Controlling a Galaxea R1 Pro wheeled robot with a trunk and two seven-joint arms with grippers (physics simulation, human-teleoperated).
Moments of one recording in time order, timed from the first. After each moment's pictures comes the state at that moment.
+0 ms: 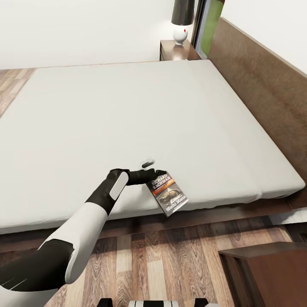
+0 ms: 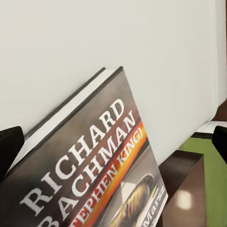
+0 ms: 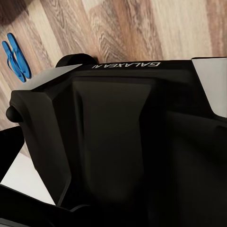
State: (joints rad) left arm -1.08 -0.17 -0.13 -0.66 0.51 0.71 -0.32; right arm -0.38 -0.08 -0.39 -0.11 0.23 0.03 0.85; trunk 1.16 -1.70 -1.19
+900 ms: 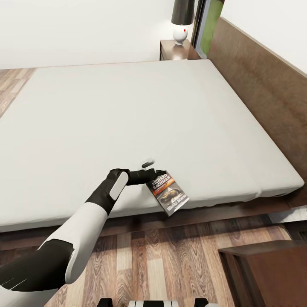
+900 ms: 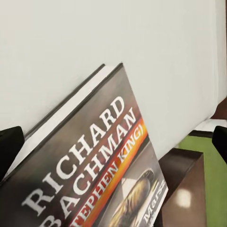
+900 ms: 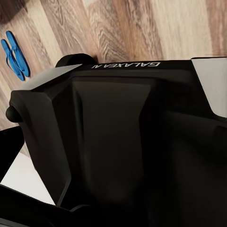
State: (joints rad) left arm -1.08 -0.17 -0.13 -0.66 0.51 0.71 -0.32; right arm -0.38 -0.08 -0.39 -0.11 0.23 0.03 0.85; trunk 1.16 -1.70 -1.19
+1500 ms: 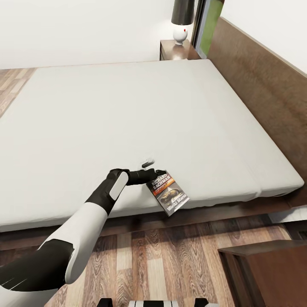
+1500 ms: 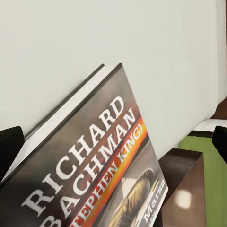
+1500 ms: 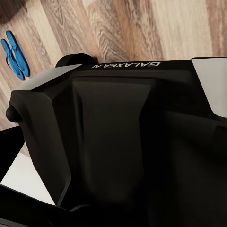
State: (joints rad) left arm -1.08 -0.17 -0.13 -0.66 0.51 0.71 -0.32; right arm -0.38 -0.08 -0.39 -0.11 0.23 0.03 0.85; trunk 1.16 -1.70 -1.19
